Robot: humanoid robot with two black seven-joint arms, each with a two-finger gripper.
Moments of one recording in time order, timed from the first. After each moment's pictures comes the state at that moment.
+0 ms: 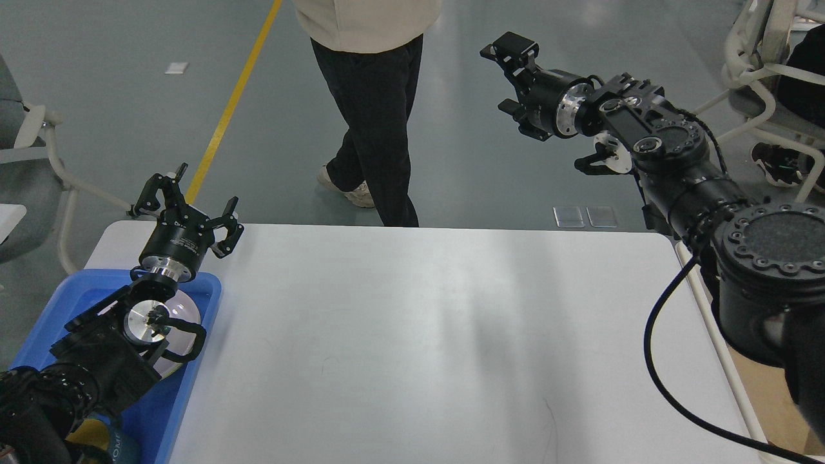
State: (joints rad) left arm -0.77 0.19 -0.50 -0.21 -0.34 -0.60 -0.43; right arm 1.32 0.04 -0.15 0.05 -0.10 0.37 0.14
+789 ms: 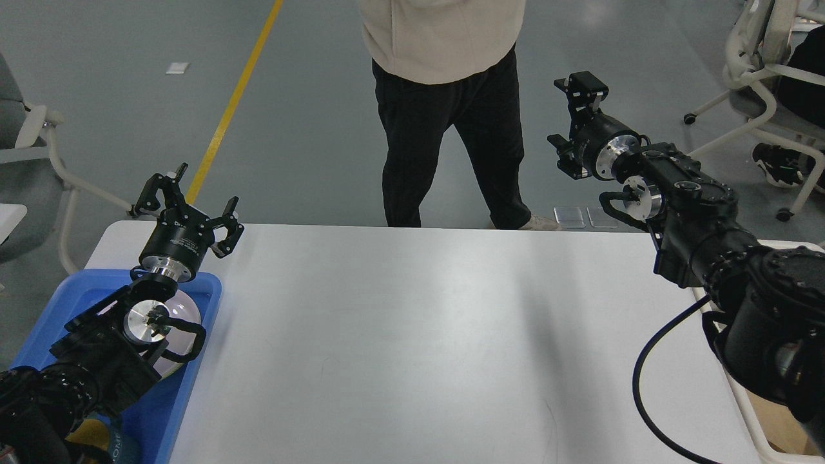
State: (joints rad) left arm -0.77 0.19 -0.50 -0.21 -0.34 -0.60 -0.43; right arm 1.15 -0.03 0.23 0.04 -0.09 0.28 0.14
